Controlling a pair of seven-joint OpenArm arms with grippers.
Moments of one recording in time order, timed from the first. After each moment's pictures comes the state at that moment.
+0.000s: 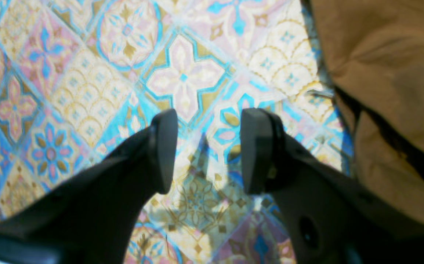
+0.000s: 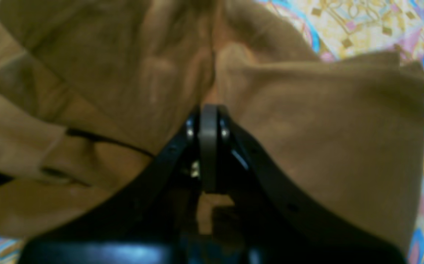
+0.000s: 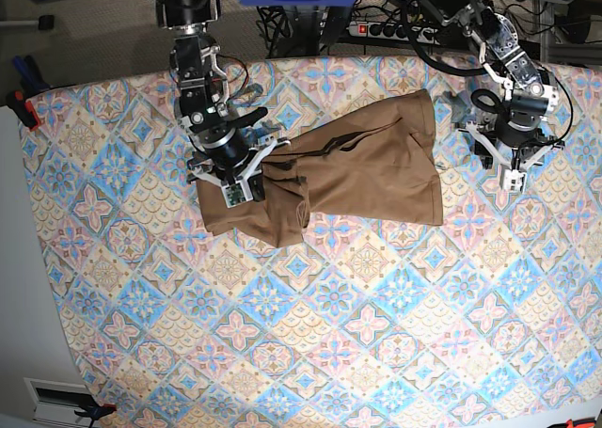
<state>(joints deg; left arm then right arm) 9.6 1.8 -39.4 113.3 3.4 -41.2 53.4 -8.6 -0.5 -3.6 84.3 -4.5 17.6 -18.4</state>
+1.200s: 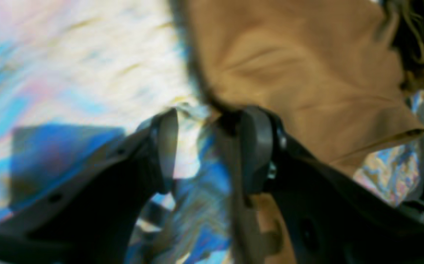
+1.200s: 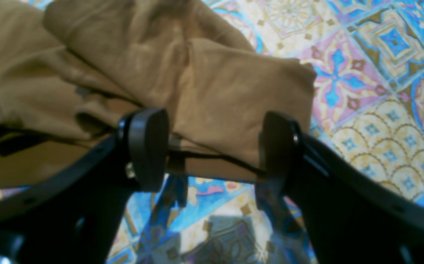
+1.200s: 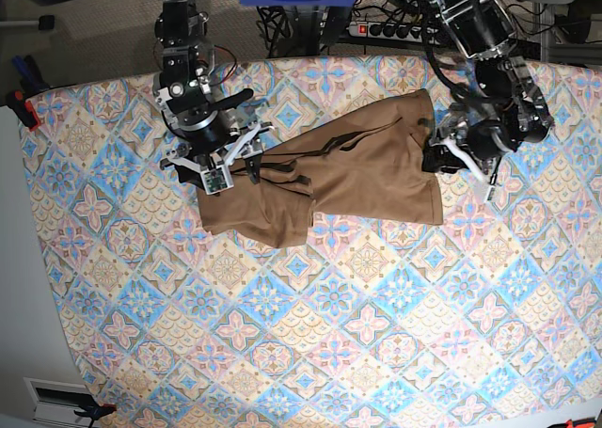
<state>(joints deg) 2.3 -7.0 -33.9 82.6 -39.3 -40.8 70.1 -17.4 -0.5 -1.1 106.2 -5.2 17.8 -32.7</state>
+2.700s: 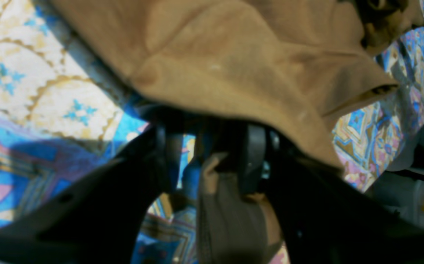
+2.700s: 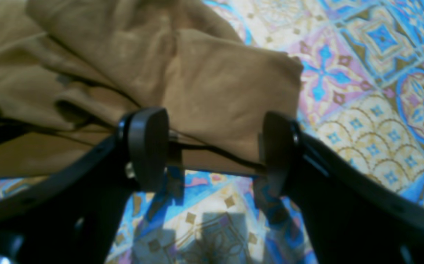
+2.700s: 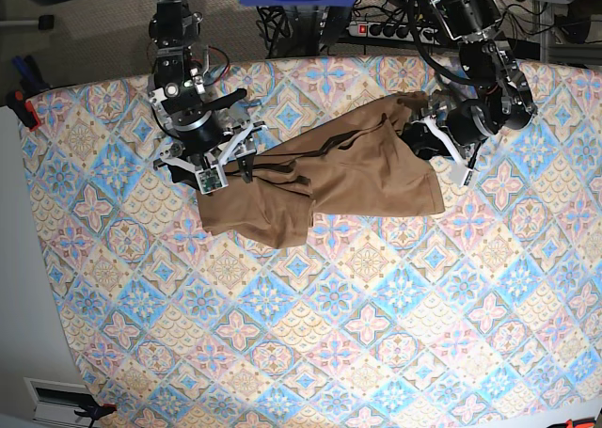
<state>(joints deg) 7.9 -2.5 -29.7 84.6 -40.0 -41.7 68.1 -17.3 1.4 -1.2 106.2 -5.3 17.6 -32.9</state>
